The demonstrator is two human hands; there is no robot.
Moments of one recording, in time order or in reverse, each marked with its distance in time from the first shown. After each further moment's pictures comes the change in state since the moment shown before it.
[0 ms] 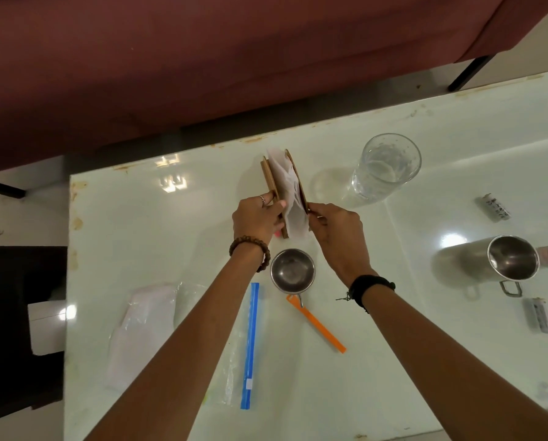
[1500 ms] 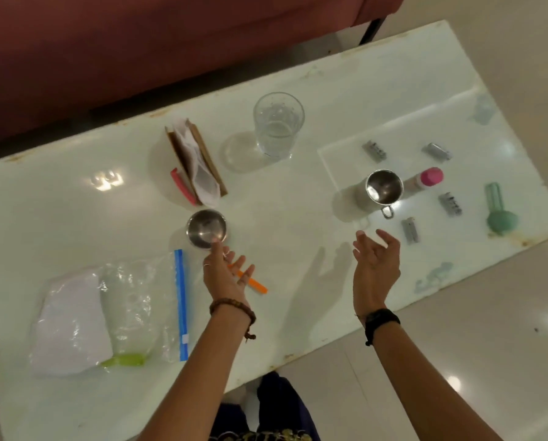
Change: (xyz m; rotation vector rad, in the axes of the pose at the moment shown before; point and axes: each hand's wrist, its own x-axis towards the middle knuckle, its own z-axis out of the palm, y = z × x) left_hand -0.129 -0.080 0.060 -0.683 0.155 -0.444; right_hand -0.154 0.084 -0.082 0.618 0.765 0.738
